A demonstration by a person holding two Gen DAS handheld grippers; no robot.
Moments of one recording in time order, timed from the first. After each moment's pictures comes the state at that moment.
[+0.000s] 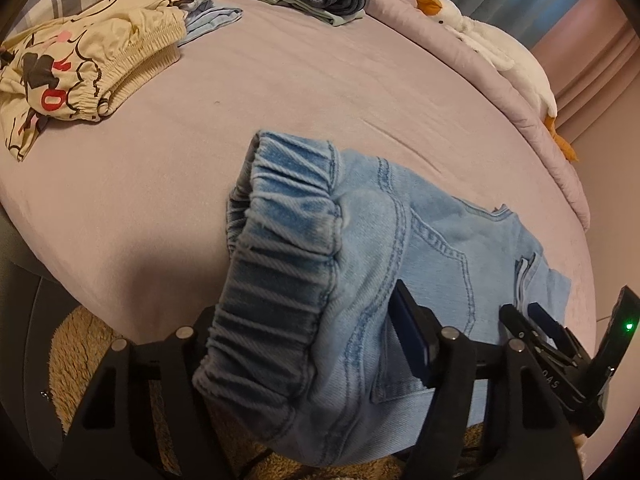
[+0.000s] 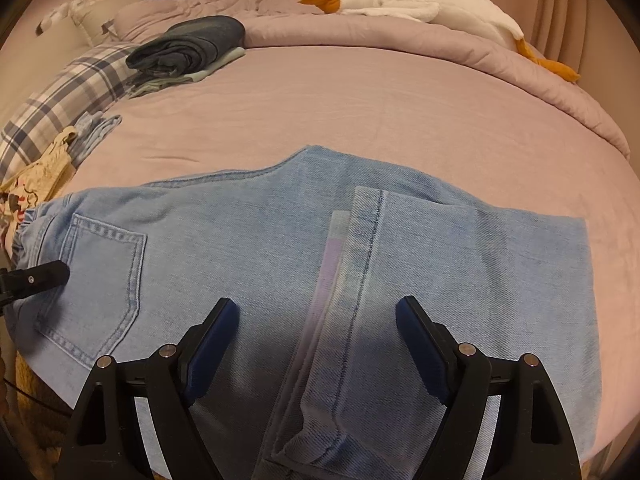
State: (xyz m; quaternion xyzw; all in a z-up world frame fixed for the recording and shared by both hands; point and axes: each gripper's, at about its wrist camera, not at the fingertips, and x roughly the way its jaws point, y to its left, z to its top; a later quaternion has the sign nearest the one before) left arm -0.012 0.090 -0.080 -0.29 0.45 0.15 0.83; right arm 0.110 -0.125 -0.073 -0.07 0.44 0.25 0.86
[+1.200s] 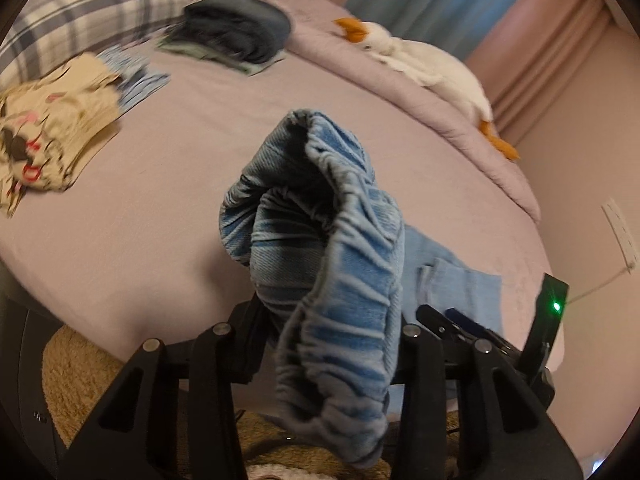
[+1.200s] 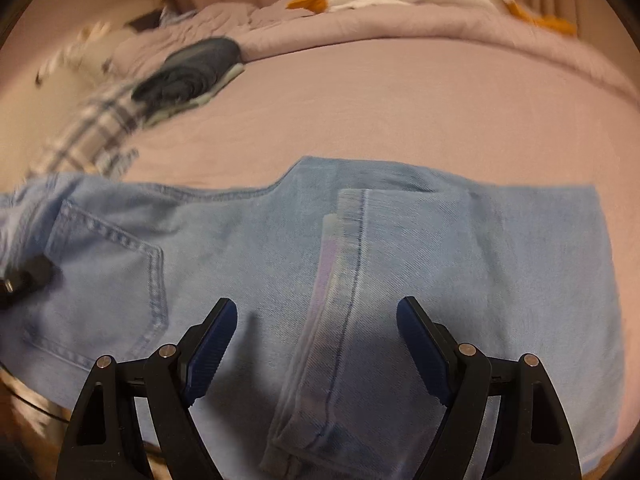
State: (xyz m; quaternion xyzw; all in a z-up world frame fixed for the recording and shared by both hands) left arm -0.009 0.033 -0.007 -0.27 0.38 0.07 0.88; right arm 0.120 -0.161 -0.070 0.05 0.47 0.29 0.84
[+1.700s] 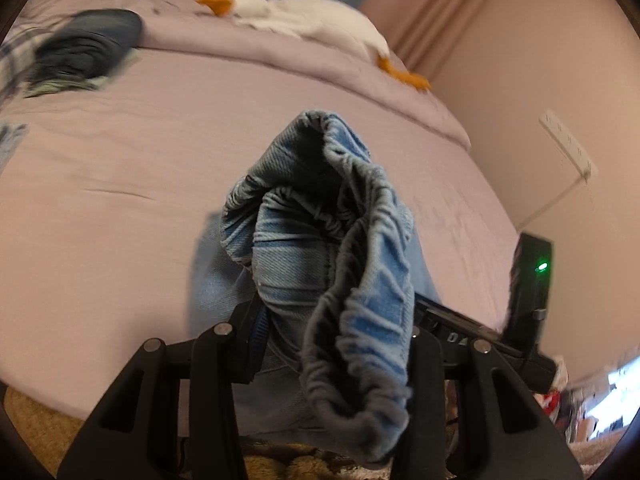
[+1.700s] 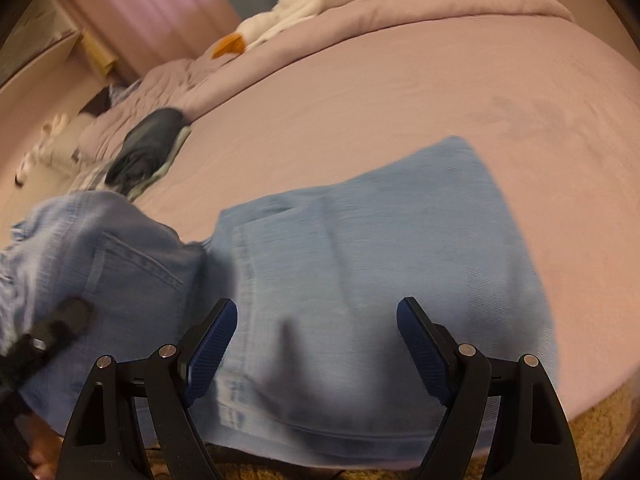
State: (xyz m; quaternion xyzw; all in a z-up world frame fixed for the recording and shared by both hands) left arm 0.067 -0.082 -0.008 -0.19 0.42 -0.10 0.88; right arm 0.116 -0.262 -0.066 0.18 0.47 0.22 0.84
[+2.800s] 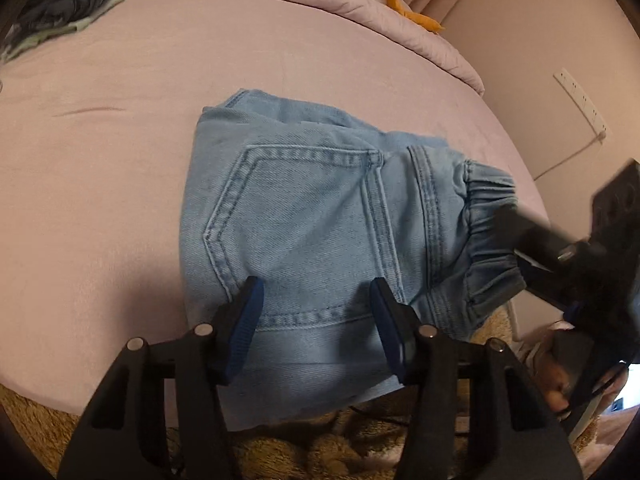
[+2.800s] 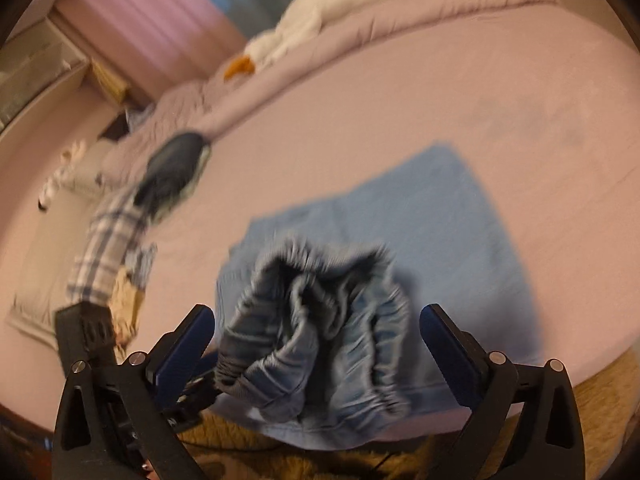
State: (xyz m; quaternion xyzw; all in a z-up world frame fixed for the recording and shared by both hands) left arm 0.073 -0.087 -0.073 -0.17 0.49 -0.11 0.85; right arm 0.091 -0.265 -0.058 0.22 0.47 0.25 0.82
